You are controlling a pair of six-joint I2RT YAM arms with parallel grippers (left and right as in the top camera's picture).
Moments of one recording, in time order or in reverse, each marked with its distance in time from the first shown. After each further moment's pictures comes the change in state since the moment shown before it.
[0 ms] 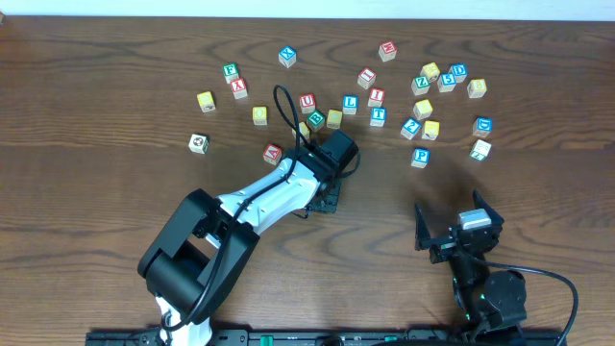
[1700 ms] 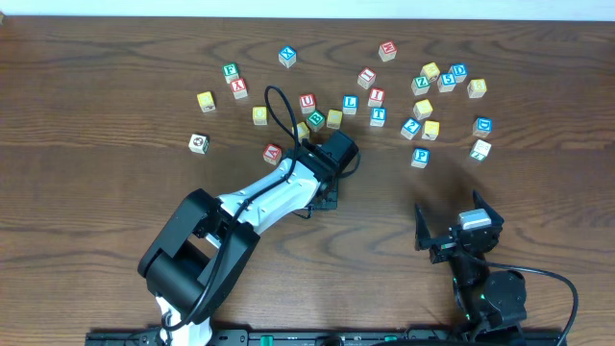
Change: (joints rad) left arm 0.000 0.000 0.000 0.000 -0.039 -0.145; right arm 0.000 0.000 0.000 0.000 0.000 0.000
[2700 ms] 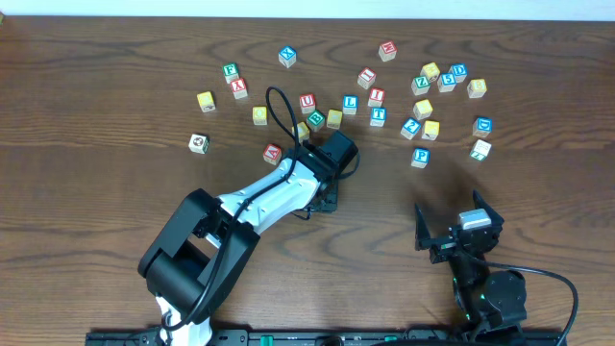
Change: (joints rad) left arm 0.000 0.000 0.000 -0.016 0.020 0.024; right arm 0.000 0.000 0.000 0.000 0.000 0.000
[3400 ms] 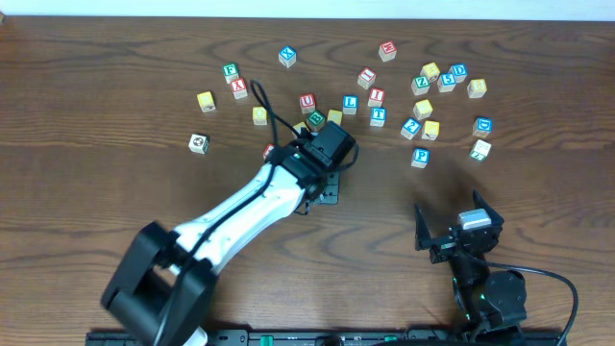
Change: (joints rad) left arm 0.000 -0.193 0.000 -0.025 0.015 0.015; right arm 0.000 0.000 0.000 0.000 0.000 0.000
